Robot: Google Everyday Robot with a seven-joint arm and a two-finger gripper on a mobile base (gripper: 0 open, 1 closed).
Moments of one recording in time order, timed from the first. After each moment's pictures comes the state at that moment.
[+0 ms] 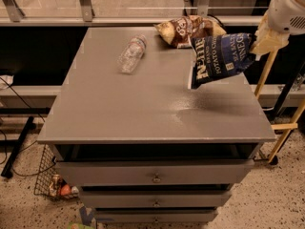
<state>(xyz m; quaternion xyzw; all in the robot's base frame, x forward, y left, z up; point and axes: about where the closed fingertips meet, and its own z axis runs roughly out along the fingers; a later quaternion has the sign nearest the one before) 0.565 -0.255 0.984 -0.61 0.76 -0.12 0.21</state>
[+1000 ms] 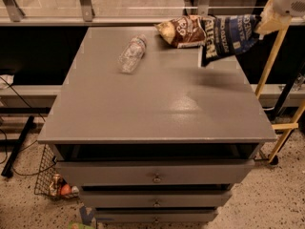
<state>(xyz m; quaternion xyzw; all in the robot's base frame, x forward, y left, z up) 0.650 -0.300 0.992 -0.59 0.76 -0.14 0.25</state>
